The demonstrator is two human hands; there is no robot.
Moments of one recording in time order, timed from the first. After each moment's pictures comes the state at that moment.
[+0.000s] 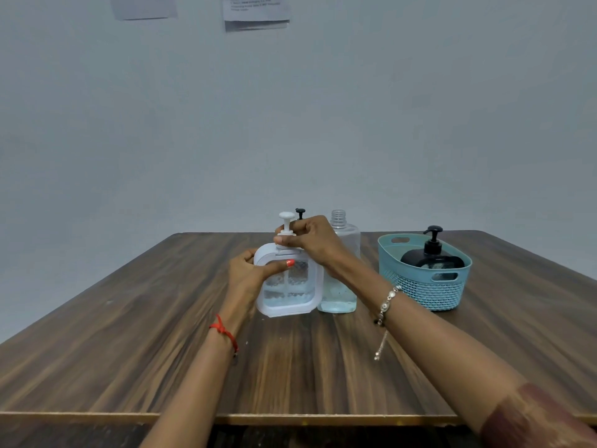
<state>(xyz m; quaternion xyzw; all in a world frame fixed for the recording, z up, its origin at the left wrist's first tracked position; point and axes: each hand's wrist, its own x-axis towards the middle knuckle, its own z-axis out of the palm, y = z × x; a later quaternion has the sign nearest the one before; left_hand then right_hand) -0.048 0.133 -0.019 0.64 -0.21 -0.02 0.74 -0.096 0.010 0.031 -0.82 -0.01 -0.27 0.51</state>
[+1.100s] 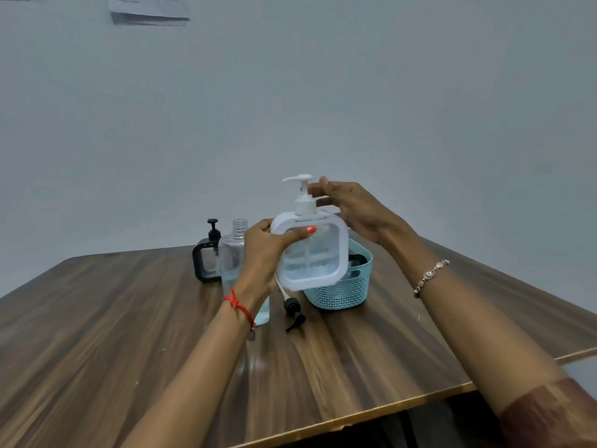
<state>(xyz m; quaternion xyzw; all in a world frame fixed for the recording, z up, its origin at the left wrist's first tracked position) -0.135 -0.015 0.033 0.55 -0.33 -0.12 0.76 -0.224 -0.153 0.084 -0.80 -0.01 -0.29 0.52</state>
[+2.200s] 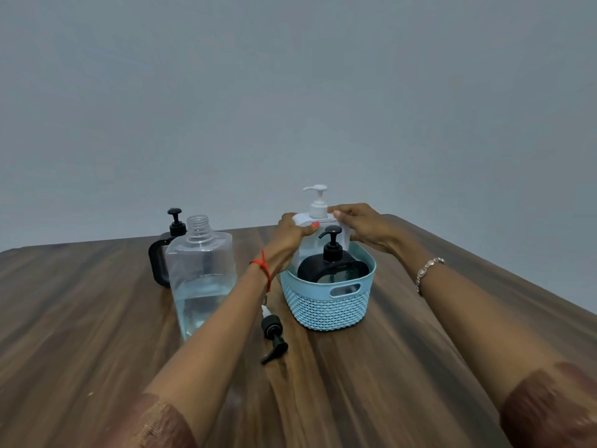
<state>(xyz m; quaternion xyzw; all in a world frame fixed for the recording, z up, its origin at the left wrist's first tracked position) -0.061 -0.162 0.014 0.63 -0.37 -0.23 0.64 -0.162 -0.285 0.030 -0.81 0.18 -0.25 0.49</state>
